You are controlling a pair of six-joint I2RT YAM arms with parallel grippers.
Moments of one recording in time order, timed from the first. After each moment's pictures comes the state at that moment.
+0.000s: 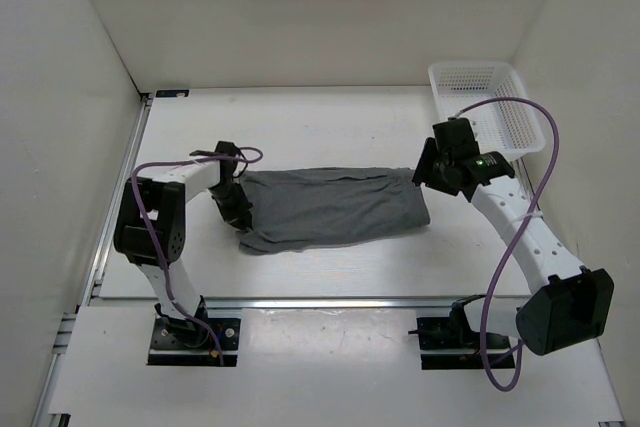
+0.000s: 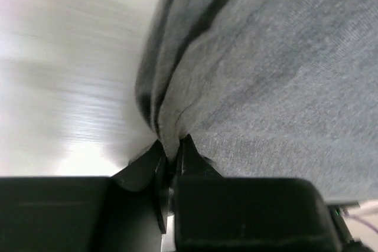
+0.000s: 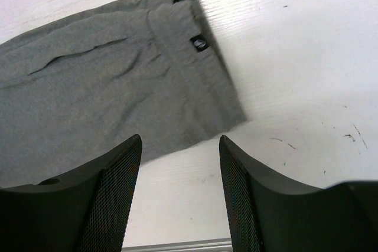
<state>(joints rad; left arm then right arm) -0.20 1.78 1.06 -0.79 0.18 -0.63 0.33 1.25 1.15 -0.80 0.20 0.54</state>
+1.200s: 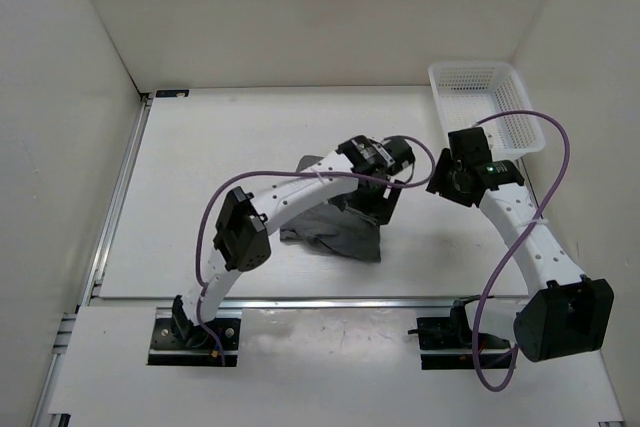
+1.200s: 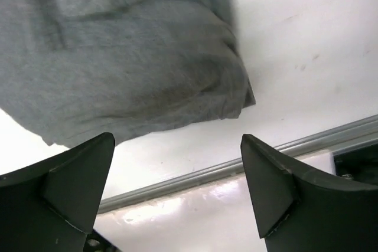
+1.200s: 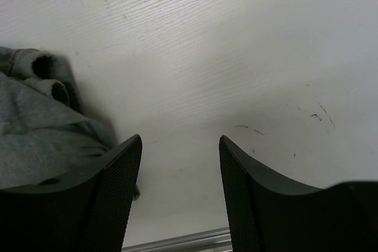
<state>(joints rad) -1.03 2.21 2.20 -1.29 -0.19 -0.54 0.22 1.21 1.06 -0.83 0.19 0.51</state>
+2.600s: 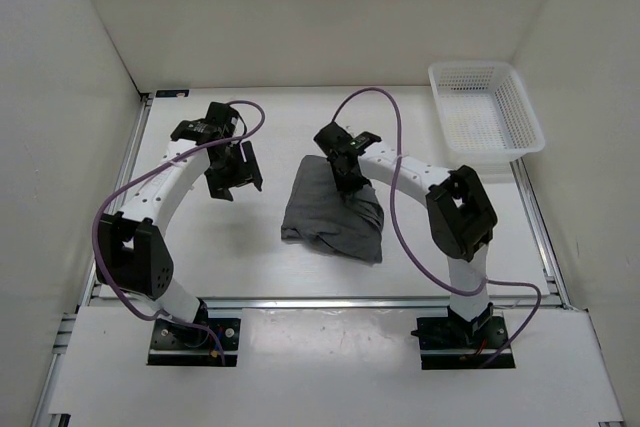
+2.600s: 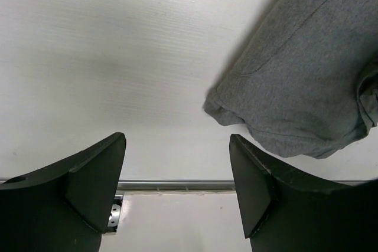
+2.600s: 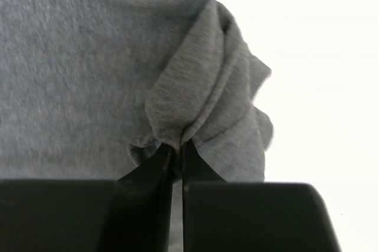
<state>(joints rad) -0.26 1.56 1.38 -1.05 0.04 -0.54 0.75 2.00 1.59 -0.82 0.30 0.39</state>
